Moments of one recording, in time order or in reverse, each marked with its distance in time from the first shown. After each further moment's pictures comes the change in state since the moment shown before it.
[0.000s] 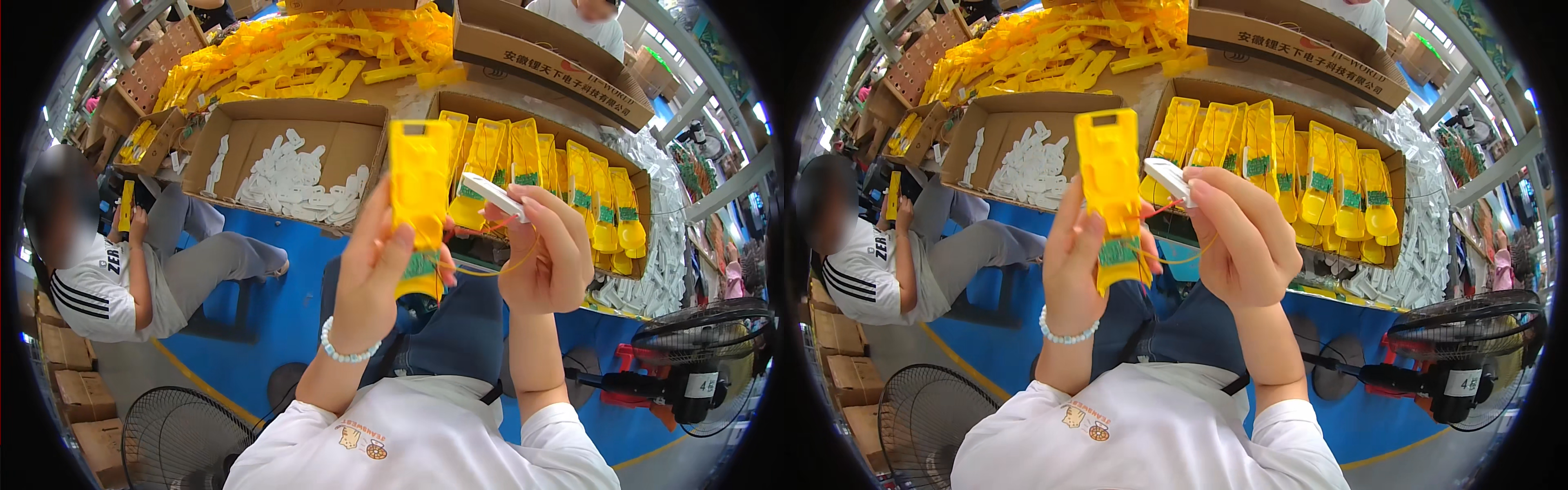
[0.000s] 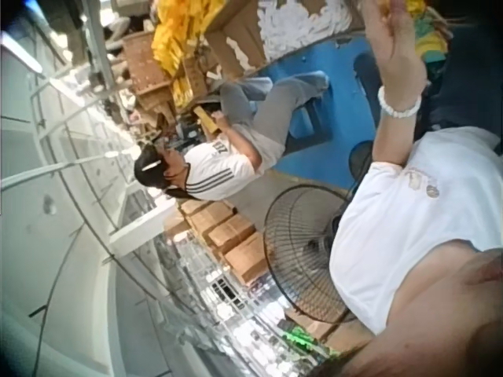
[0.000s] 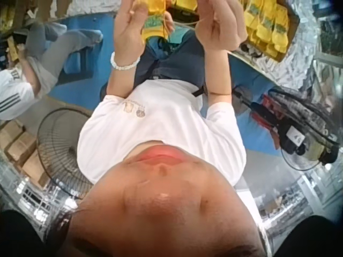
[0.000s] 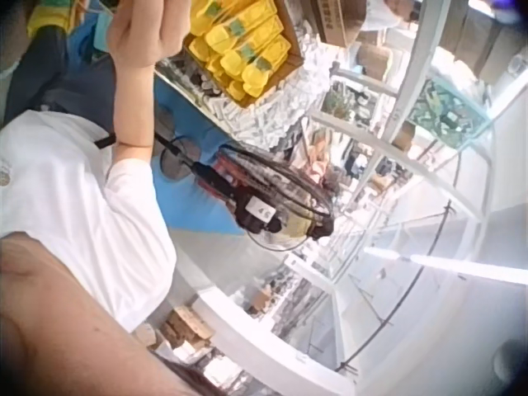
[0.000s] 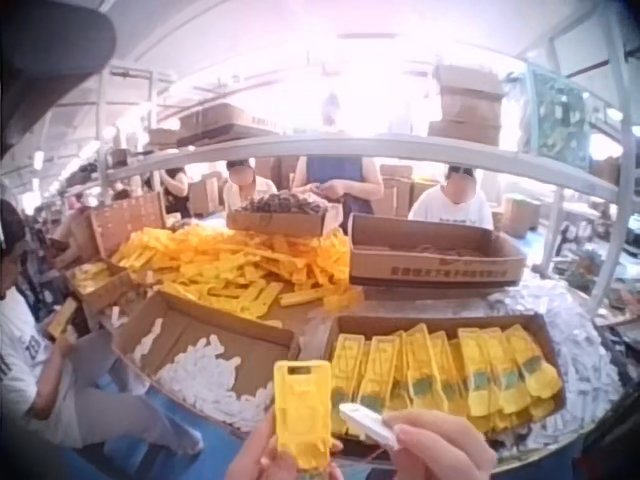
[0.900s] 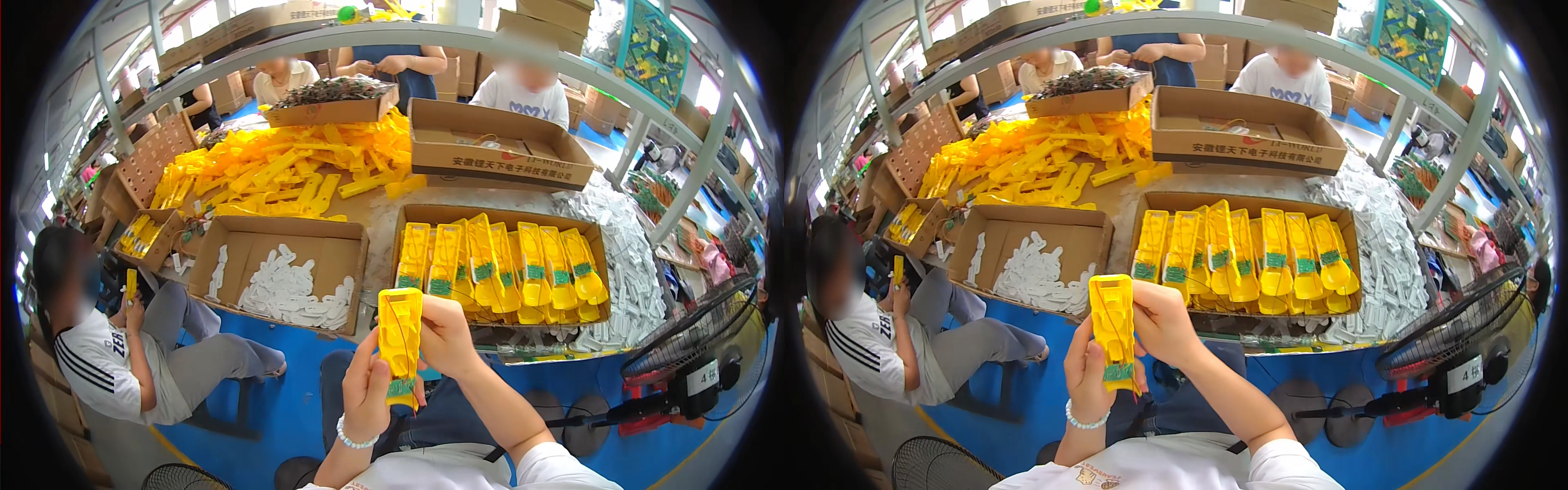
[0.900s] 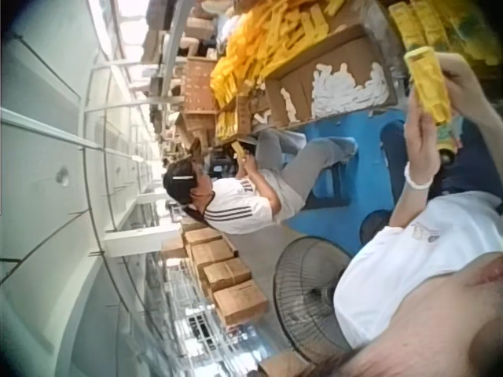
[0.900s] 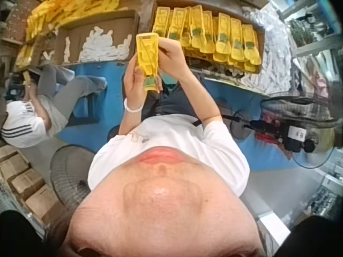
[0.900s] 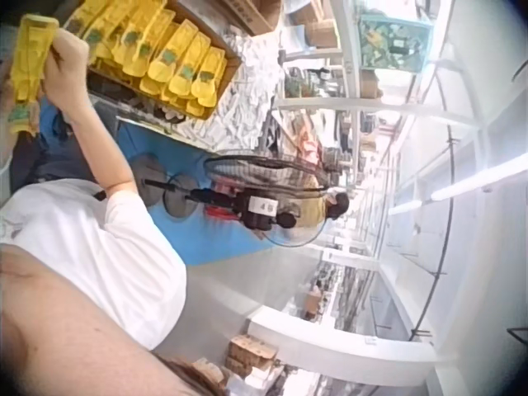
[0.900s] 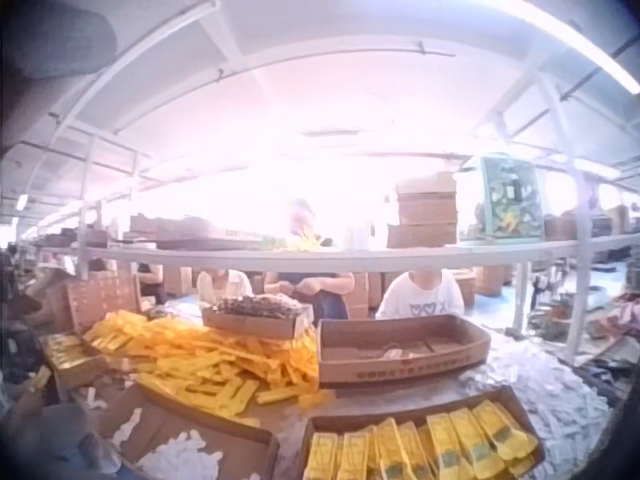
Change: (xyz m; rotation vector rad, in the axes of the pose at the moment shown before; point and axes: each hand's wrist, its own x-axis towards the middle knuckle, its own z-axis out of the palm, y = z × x) left_hand -0.033 -0.018 -0.006 0.154 -0.049 0.046; right_hand -0.012 -0.010 0.025 0.487 -0.381 0.686
